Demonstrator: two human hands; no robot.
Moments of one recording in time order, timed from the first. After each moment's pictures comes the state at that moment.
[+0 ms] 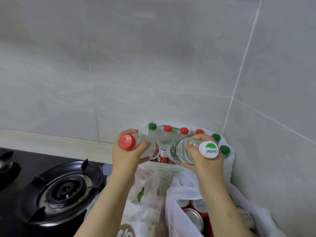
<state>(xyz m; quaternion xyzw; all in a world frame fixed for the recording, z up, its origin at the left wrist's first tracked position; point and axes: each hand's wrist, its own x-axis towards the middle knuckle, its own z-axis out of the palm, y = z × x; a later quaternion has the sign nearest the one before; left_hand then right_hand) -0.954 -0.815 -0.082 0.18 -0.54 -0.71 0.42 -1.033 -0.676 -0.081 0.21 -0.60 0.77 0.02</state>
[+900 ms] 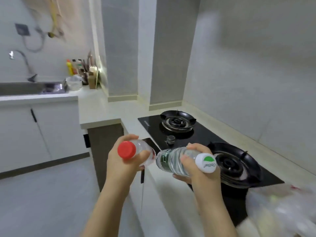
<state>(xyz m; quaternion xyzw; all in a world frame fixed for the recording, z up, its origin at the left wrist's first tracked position) -0.522 -0.827 -0.108 0.49 -0.42 -0.42 0.64 -0.681 -0.800 -0.109 0.47 -0.46 0.64 -0.41</state>
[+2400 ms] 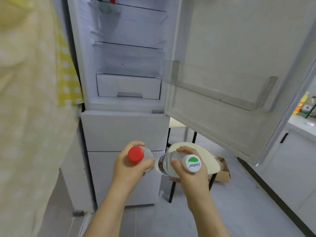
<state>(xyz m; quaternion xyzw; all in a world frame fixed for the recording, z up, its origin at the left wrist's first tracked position) -0.213 -0.406 -0.128 0.67 0.17 0.26 0.67 -0.177 -0.548 -0.124 0.67 0.15 0.01 -0.73</state>
